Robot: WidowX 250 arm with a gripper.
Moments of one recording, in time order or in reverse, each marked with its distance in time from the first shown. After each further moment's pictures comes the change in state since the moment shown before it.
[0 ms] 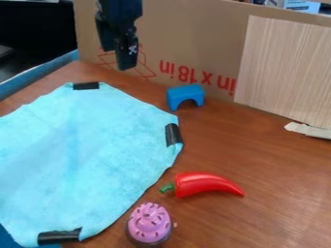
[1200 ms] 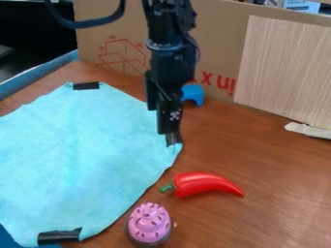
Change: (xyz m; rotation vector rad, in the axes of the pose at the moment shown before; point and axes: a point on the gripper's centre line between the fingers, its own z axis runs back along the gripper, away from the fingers) arm 0.008 -0.118 -0.028 -0.157 0.053 -0.247
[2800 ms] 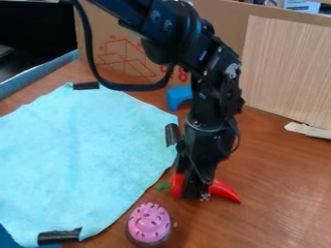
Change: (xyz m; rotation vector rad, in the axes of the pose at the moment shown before) arm 0.014 -0.075 -0.058 -0.006 0.088 -0.114
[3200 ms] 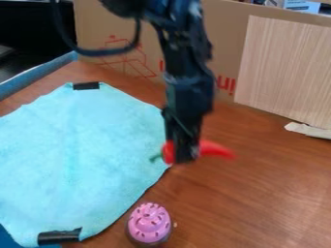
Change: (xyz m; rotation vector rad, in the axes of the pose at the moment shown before) arm -0.012 0.039 0.034 -0.081 -0.114 0.134
